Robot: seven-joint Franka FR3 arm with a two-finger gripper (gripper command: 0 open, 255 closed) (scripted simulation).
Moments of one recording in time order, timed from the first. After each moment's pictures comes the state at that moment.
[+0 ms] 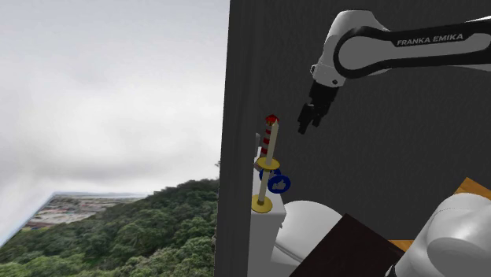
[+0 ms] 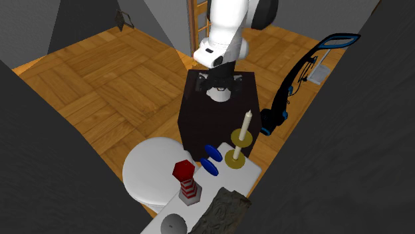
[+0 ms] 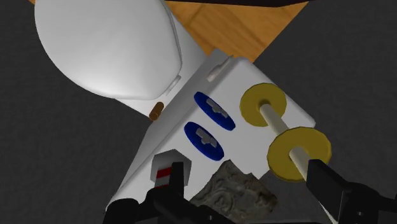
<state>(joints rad) -0.05 -0.54 0.02 -2.32 -0.04 1.91 -0.09</state>
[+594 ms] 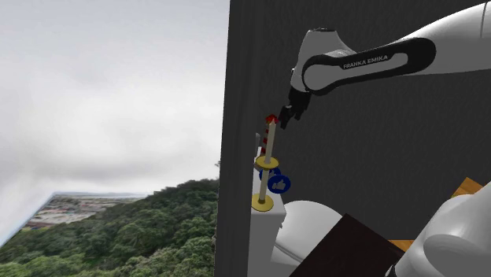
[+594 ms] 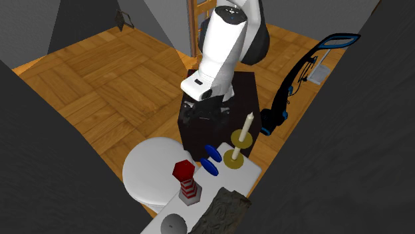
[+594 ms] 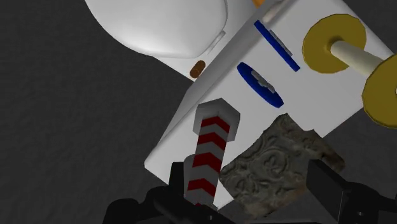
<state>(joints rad) -0.11 -0.26 0.04 -2.19 -0.20 2.16 -0.04</state>
